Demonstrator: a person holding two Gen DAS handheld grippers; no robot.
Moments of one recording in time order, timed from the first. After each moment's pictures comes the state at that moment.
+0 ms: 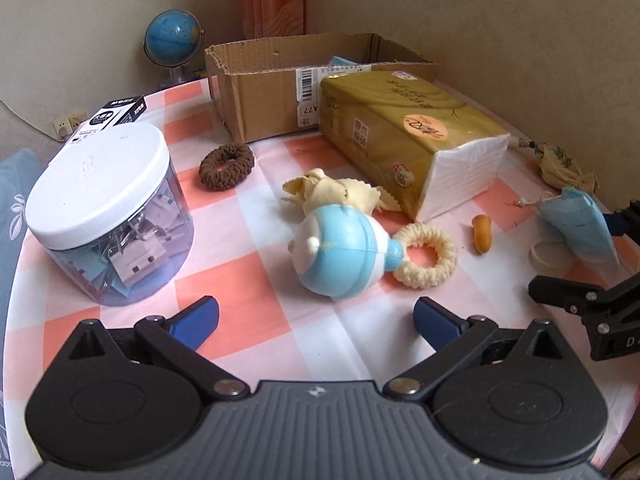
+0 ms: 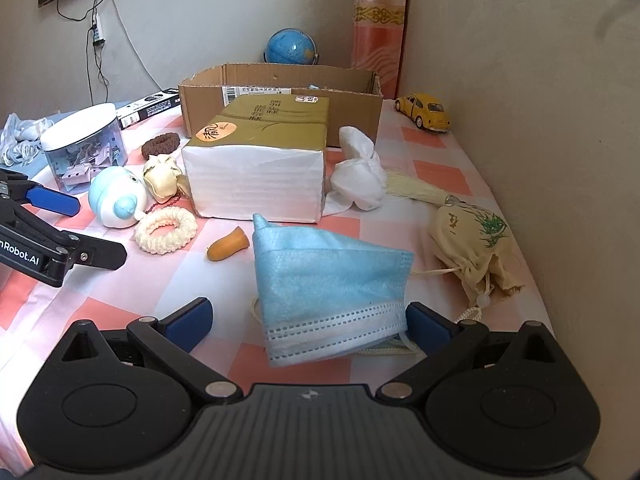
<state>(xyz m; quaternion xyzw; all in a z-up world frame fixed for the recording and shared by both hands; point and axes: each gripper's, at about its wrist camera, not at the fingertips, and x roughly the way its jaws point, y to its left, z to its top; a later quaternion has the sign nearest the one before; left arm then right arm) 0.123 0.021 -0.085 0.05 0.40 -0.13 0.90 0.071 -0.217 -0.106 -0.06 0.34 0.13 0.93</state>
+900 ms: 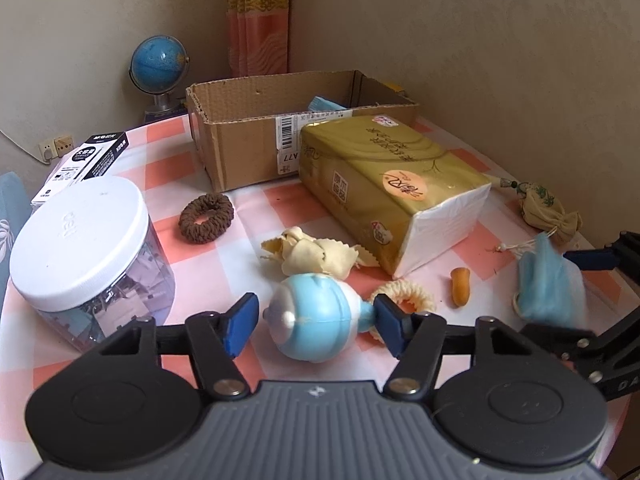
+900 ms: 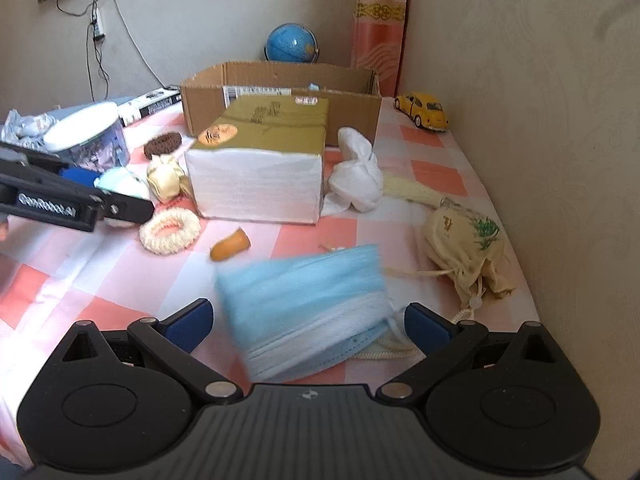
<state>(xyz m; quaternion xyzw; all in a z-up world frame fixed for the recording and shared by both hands) 0.135 0.016 -0.070 0.03 0.36 -0.17 0.92 0.071 -0.219 -0.094 -0.05 0.35 0.13 0.93</state>
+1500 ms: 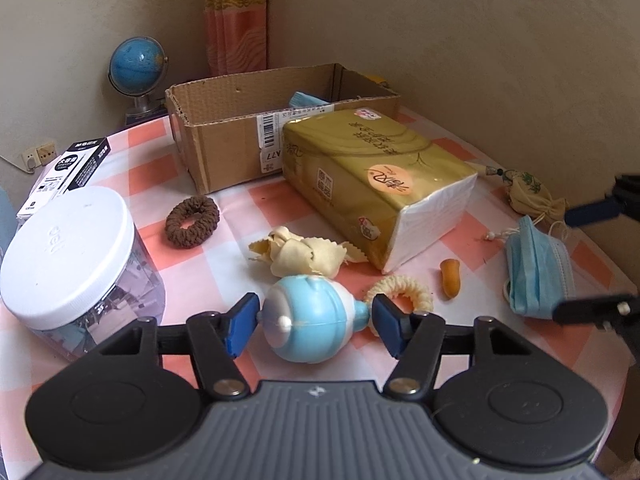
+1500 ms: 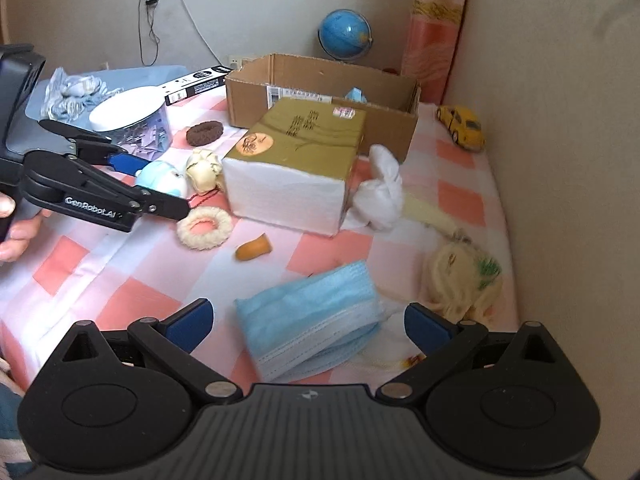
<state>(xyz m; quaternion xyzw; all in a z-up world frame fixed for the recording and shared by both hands) 0.139 0.015 -0.068 0.05 0.37 -0.20 0.91 0.080 -0.224 -0.060 -0.12 0.38 0.20 0.89</state>
